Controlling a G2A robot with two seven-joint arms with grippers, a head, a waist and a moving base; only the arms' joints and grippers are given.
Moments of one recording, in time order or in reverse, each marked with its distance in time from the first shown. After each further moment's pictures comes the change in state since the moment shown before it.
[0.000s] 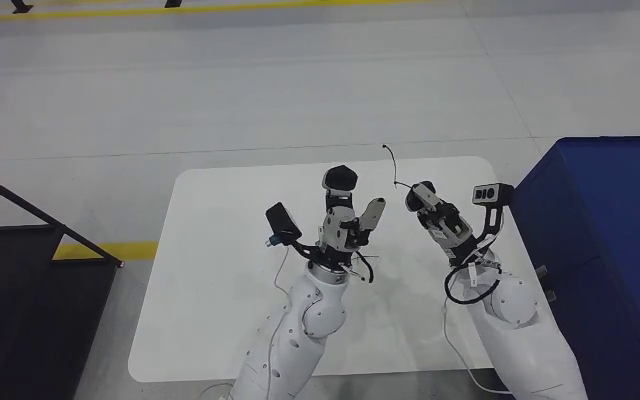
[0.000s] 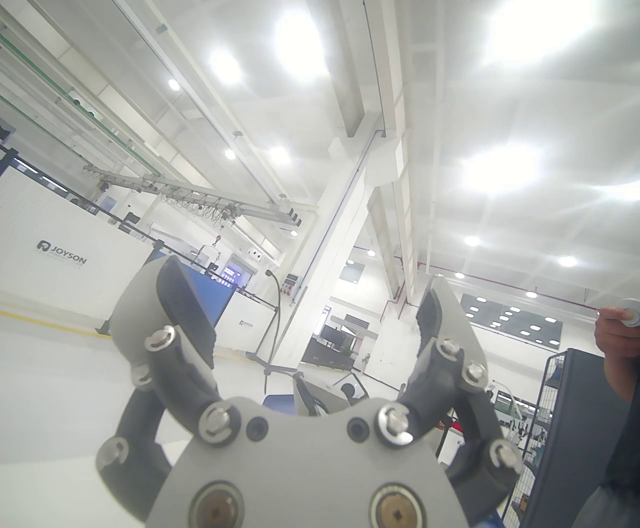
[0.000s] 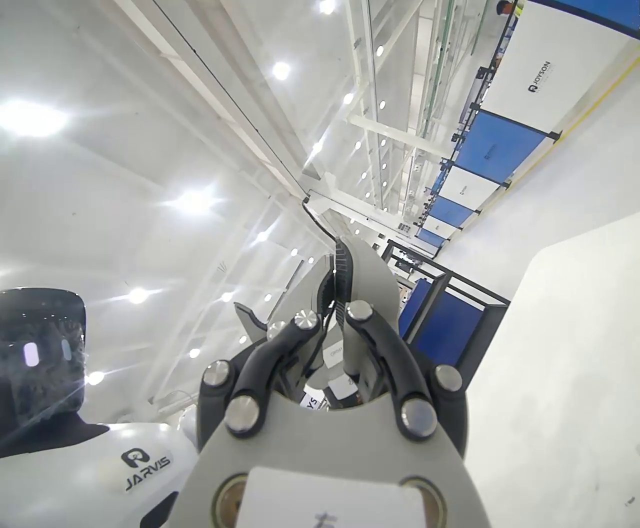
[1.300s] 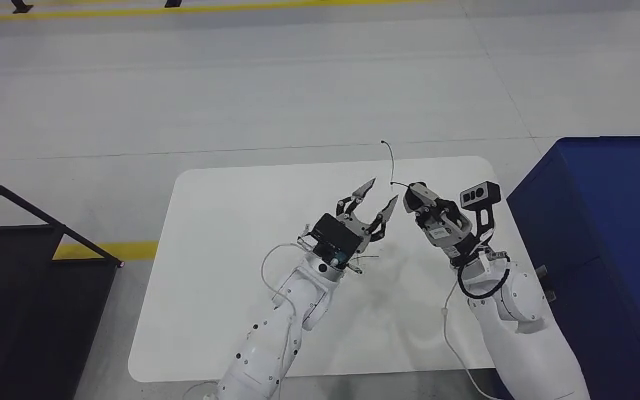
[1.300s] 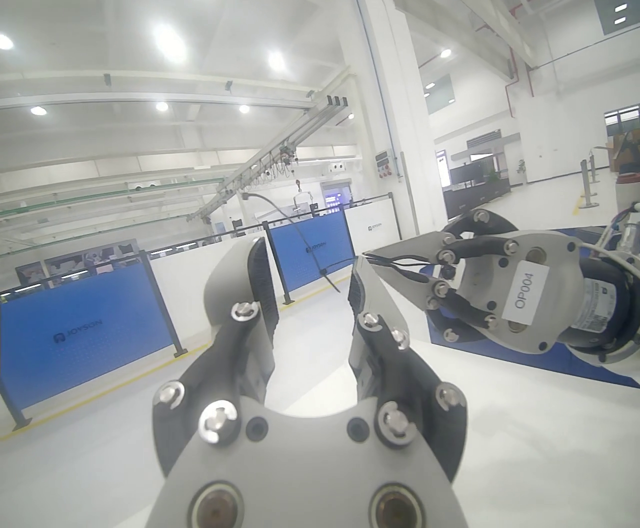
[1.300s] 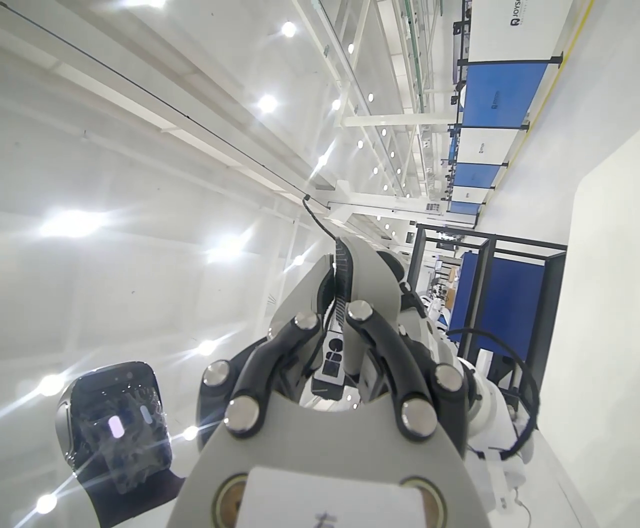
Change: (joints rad) left arm -0.004 0.061 -0.022 -0.028 0.711 0.378 -0.156; right arm -0.036 -0.010 0.032 -0.091 0.225 0.306 0.038
